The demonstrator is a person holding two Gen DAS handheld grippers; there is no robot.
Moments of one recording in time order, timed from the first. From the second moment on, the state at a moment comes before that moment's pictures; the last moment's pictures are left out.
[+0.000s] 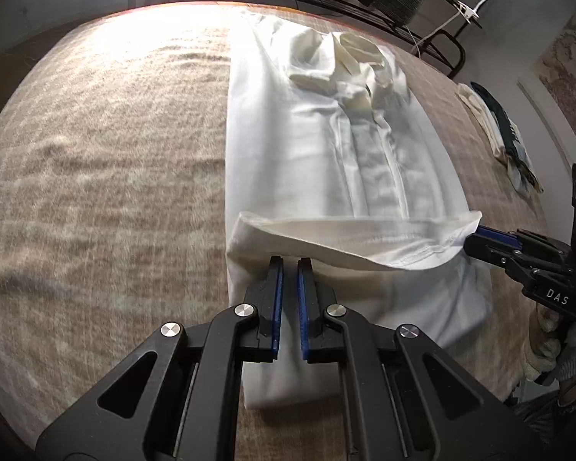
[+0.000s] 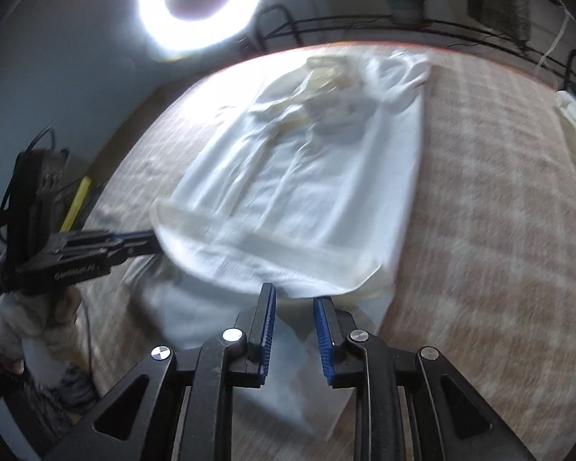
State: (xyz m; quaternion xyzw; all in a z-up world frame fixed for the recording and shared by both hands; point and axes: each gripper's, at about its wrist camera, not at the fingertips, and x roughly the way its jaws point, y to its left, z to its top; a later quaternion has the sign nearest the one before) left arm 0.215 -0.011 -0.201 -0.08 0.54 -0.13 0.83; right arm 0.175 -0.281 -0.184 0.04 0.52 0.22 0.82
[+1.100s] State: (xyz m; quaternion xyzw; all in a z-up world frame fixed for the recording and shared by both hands) left arm 0.321 0.013 -0.185 -0.11 0.50 -0.07 0.86; right arm 0.262 -0.339 -0.165 0.13 0.48 0.14 0.86
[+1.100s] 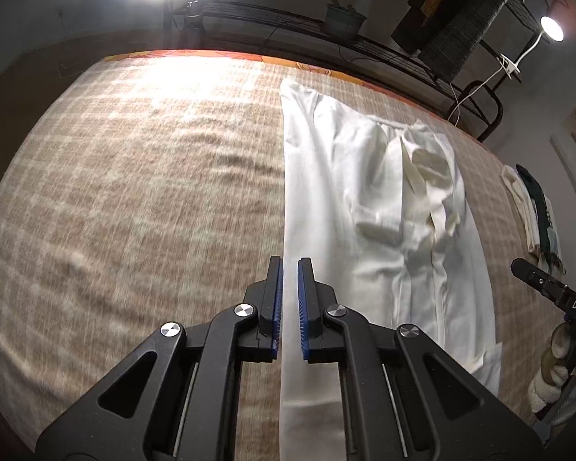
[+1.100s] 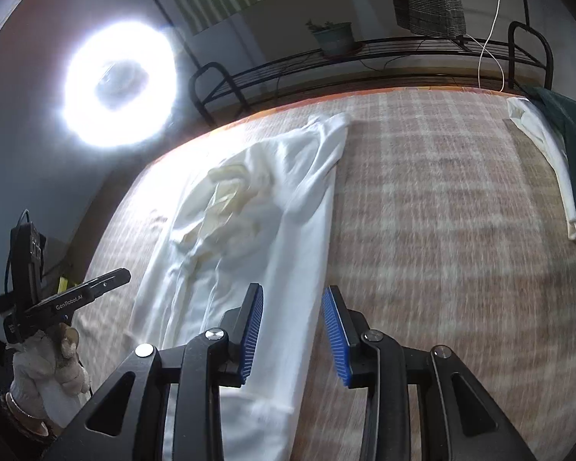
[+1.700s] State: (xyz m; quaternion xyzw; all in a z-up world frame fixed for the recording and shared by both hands) left arm 0.432 -0.032 -0.168 -0.14 0.46 -0.12 0.87; right arm 0.383 -0.377 -0.190 0.21 0.45 0.14 0.86
